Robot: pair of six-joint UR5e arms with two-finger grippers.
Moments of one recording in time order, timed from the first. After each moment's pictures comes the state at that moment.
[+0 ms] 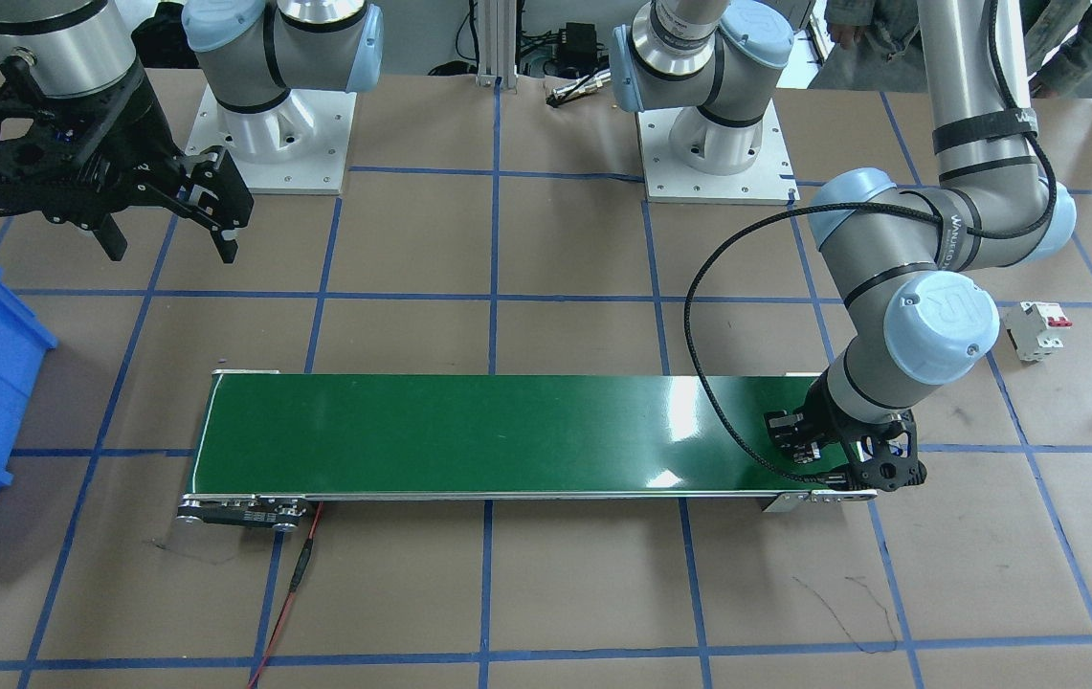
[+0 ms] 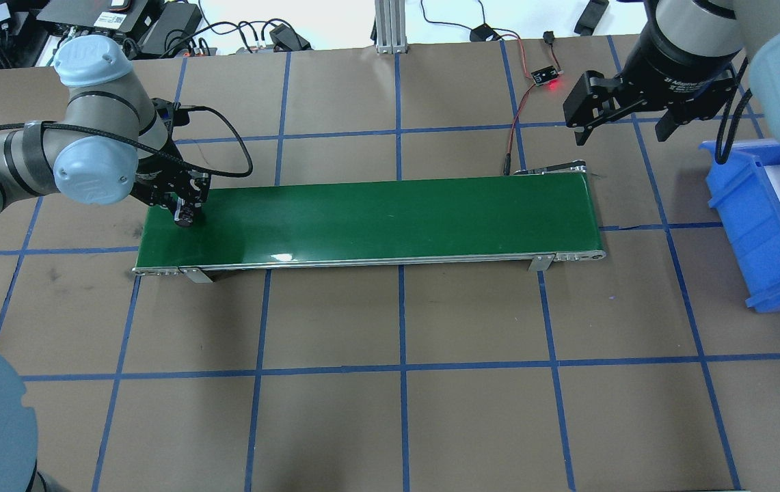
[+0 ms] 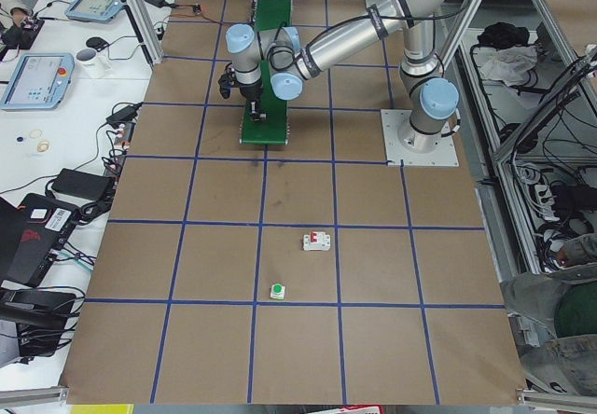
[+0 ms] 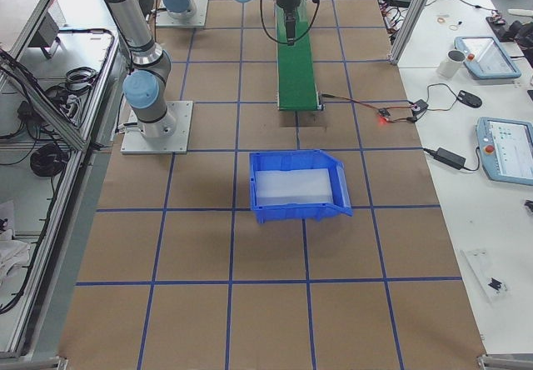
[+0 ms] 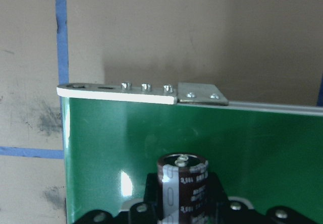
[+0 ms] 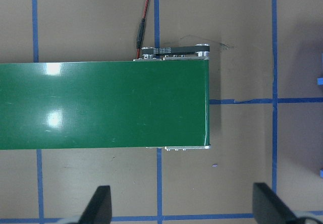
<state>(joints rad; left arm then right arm) -1.39 -1.93 -1.76 -1.09 1.65 0.10 1.53 -1.62 1.62 -1.68 -1.58 -0.03</state>
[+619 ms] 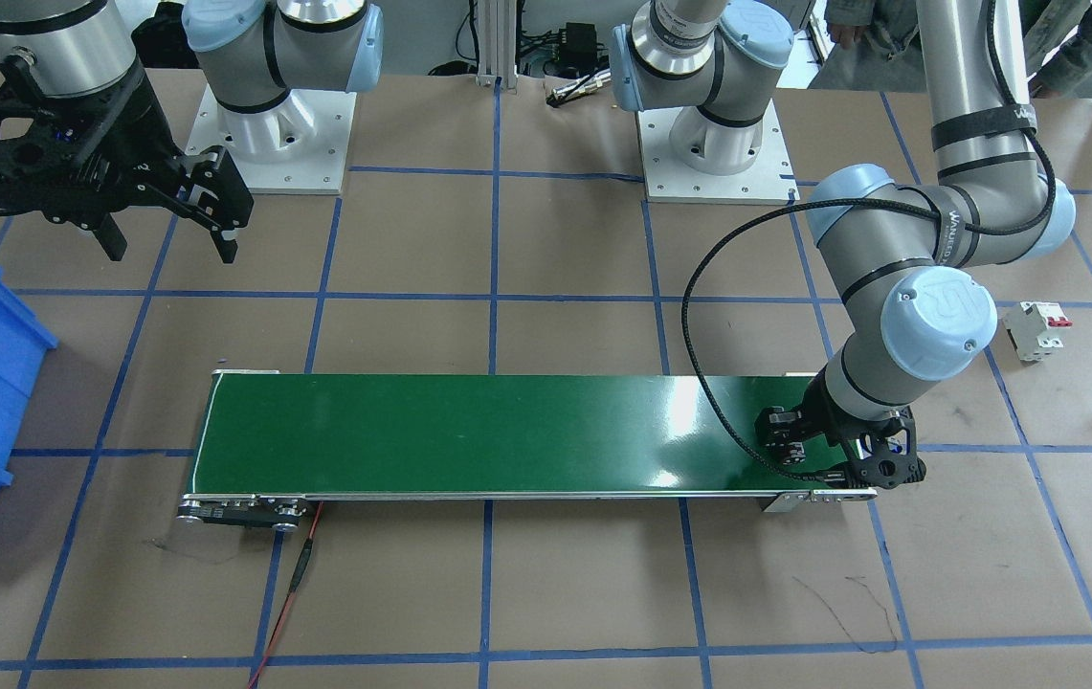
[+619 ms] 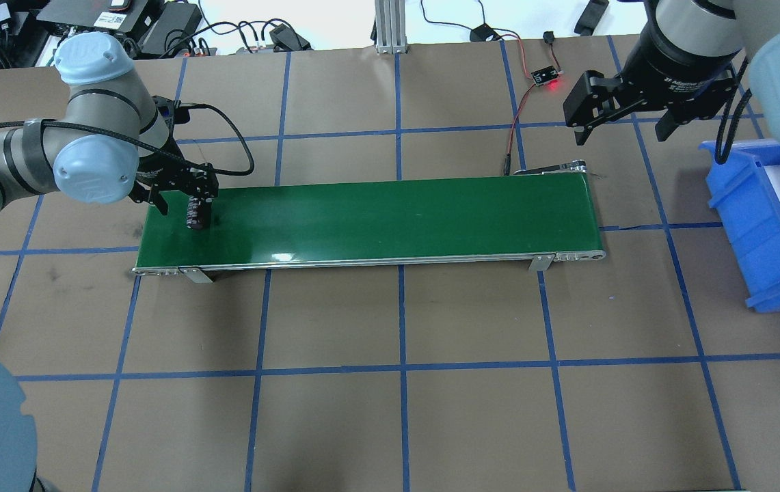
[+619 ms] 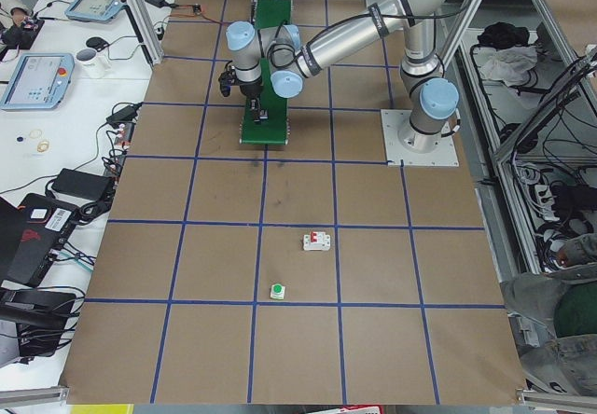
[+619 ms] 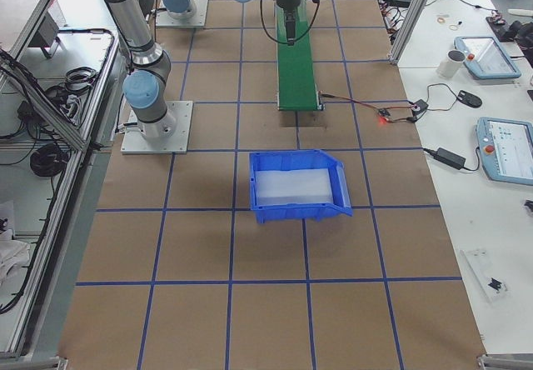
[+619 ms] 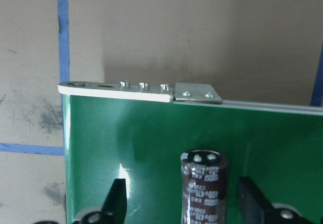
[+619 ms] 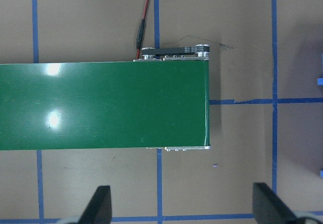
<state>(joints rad) -1.40 -1.92 -1.75 -1.10 1.65 0.08 1.53 -1.62 1.62 -1.69 -1.58 -0.03</state>
